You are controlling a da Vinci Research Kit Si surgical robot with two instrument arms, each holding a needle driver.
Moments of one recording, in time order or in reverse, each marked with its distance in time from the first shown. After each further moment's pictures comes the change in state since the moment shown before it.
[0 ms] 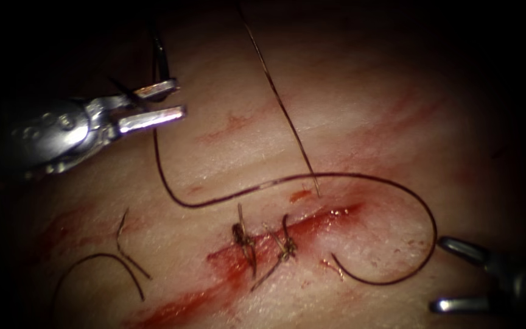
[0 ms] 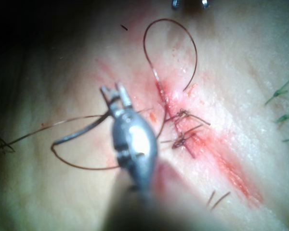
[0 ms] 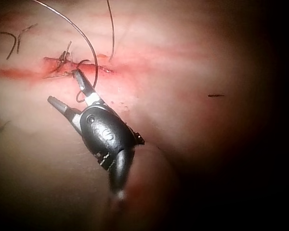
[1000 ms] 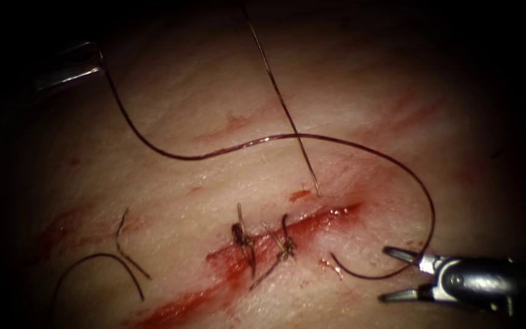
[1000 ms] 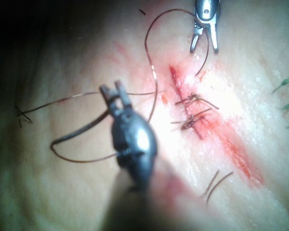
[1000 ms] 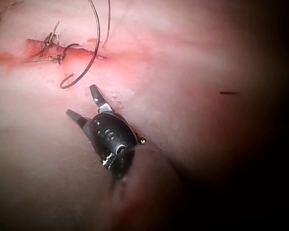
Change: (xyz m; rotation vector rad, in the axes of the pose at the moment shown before) right arm -0.011 0.002 0.007 -0.094 -0.262 0.055; left arm 0.002 -0.003 -0.005 0.083 0.001 -0.020
